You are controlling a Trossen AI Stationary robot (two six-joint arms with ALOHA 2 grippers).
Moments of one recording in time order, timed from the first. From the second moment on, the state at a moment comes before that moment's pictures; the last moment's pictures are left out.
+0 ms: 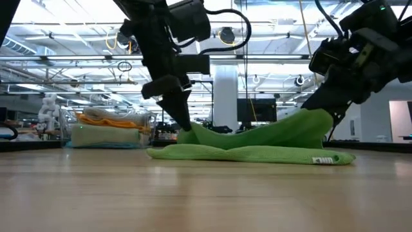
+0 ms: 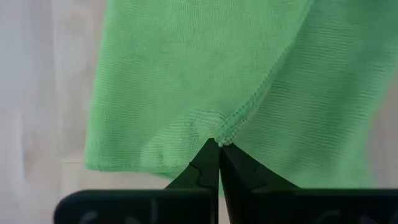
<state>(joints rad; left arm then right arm) 0.01 1.84 1.22 -0.52 -0.17 0.16 0.11 1.12 0.14 0.54 -0.04 0.54</state>
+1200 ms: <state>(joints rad) -0.13 1.72 1.22 -0.76 -0.34 -0.05 0.22 1.17 0.14 0.56 -0.09 0.55</state>
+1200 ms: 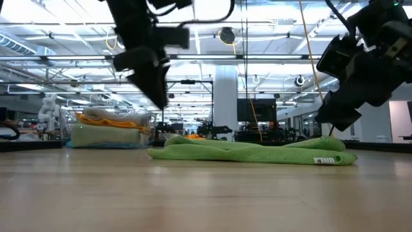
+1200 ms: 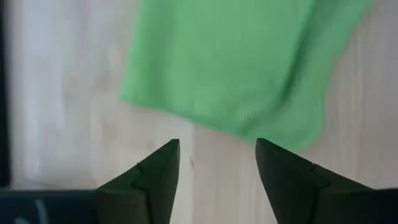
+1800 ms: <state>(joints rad) 0.03 1.73 1.00 -0.36 0.06 0.28 0.28 1.21 0.14 0.46 -0.03 0.47</state>
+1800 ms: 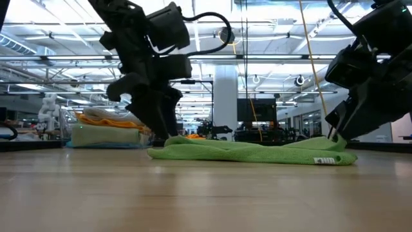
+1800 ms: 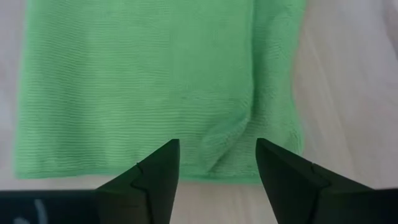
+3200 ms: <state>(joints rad) -0.04 1.59 0.95 -0.41 -0.05 0.24 0.37 1.27 0.14 0.61 0.20 0.42</state>
